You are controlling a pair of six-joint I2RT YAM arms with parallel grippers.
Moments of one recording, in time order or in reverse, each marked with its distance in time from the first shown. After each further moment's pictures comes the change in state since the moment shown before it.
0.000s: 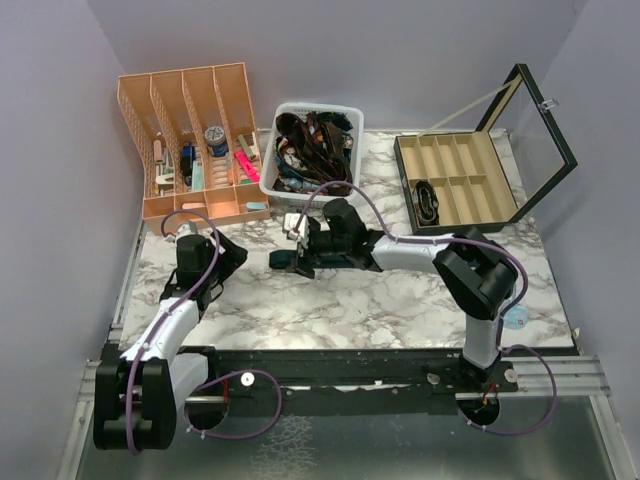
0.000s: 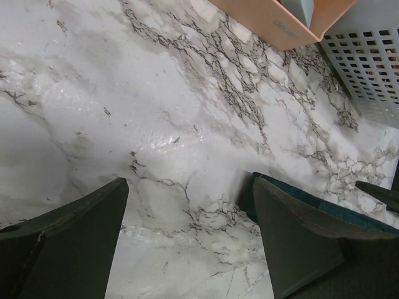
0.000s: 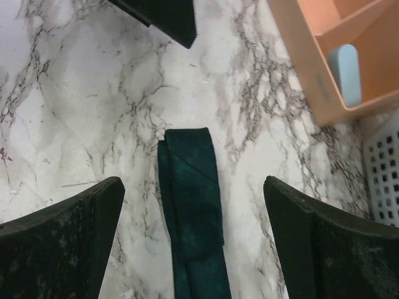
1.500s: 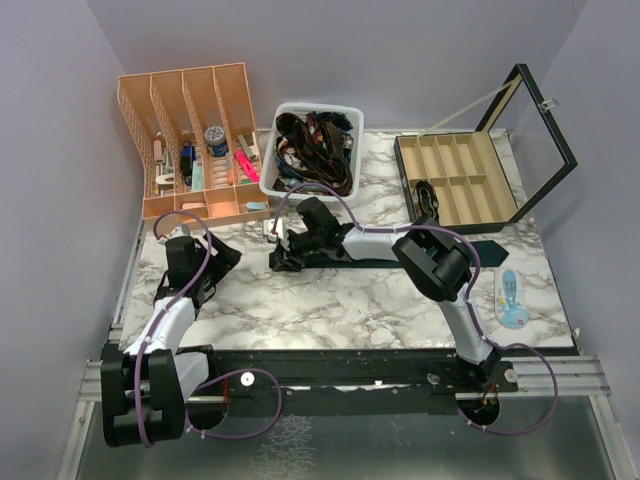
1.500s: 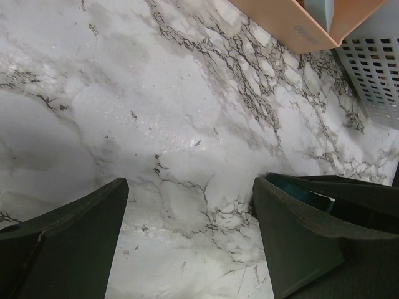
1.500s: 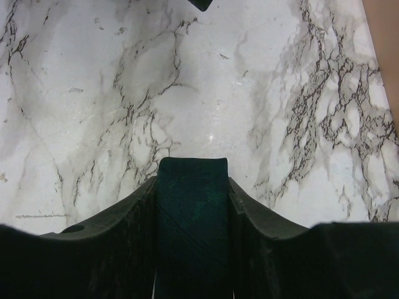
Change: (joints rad) left arm 0.127 0.031 -0.008 0.003 0.121 0.051; right arm 0.026 0.321 0.308 -0.174 -0.135 -0.083
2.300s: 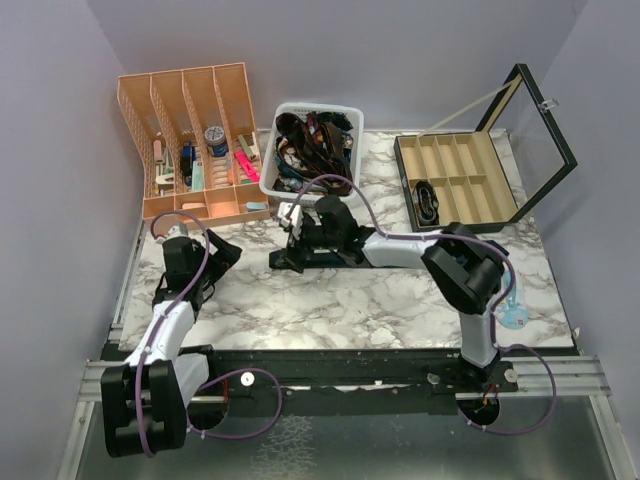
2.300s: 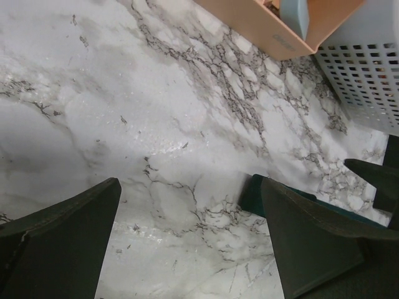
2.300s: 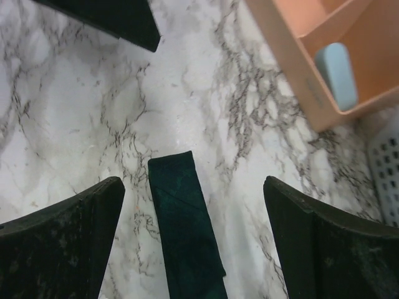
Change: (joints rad) left arm 0.007 -0.025 -0.001 -0.002 0.018 -0.004; right arm -0.002 -0.171 -0.173 0.178 0.142 0.169
